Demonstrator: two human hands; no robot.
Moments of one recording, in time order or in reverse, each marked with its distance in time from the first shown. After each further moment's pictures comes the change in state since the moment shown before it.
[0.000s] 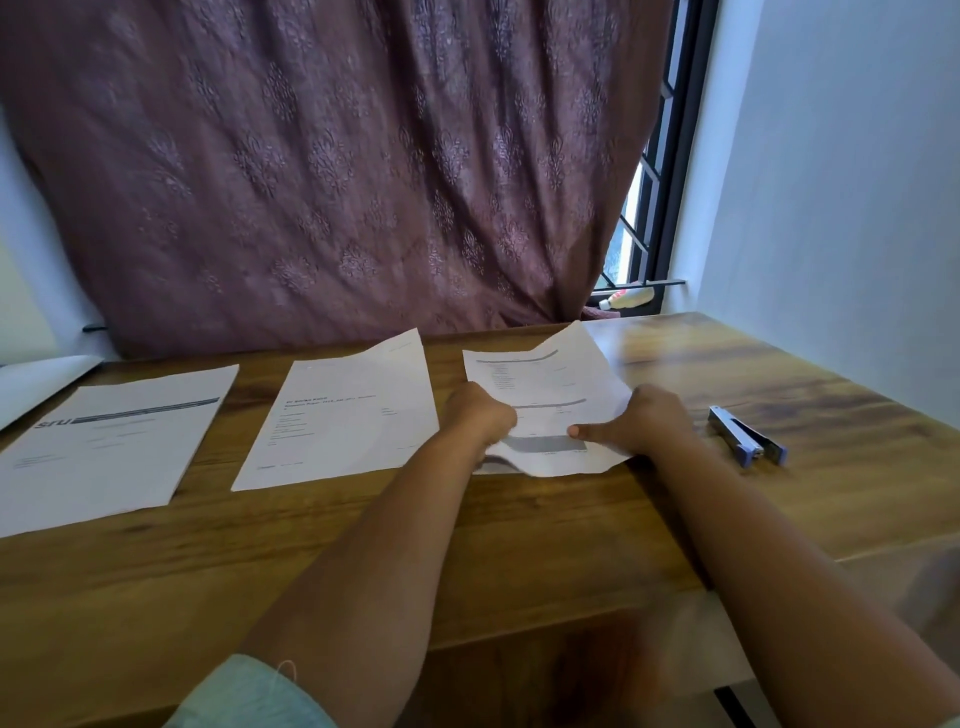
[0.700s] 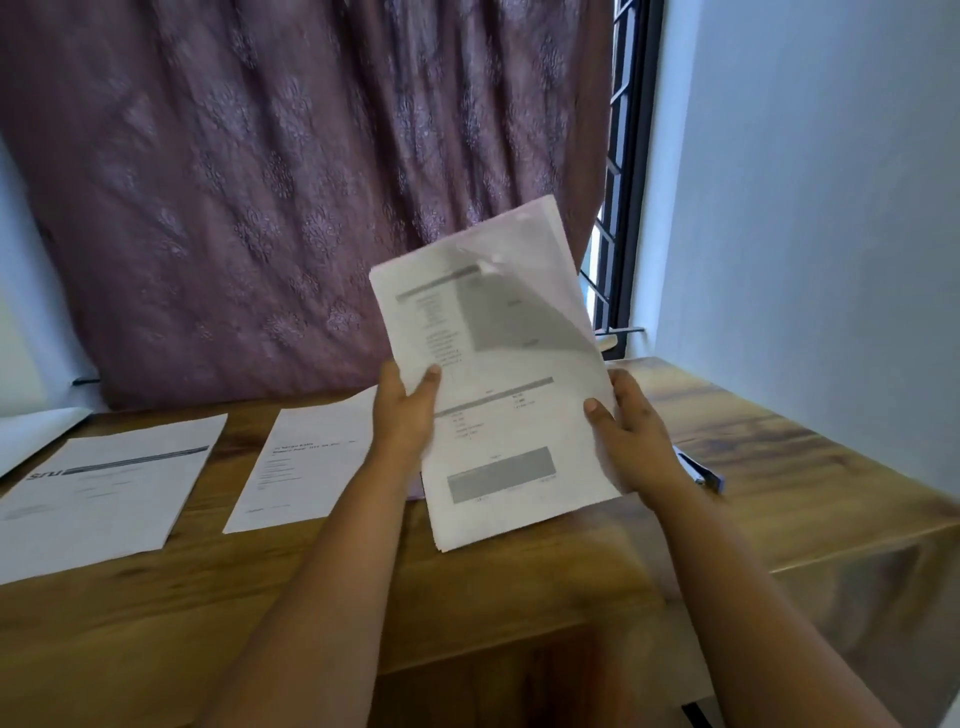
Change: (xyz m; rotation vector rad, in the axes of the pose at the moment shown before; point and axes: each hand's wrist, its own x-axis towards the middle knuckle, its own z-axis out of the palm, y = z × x) left_hand -0.037 0.017 -0.066 -0.825 0.181 0.306; right_hand -0.062 0.007 -0.048 0.681 0.204 -0.389
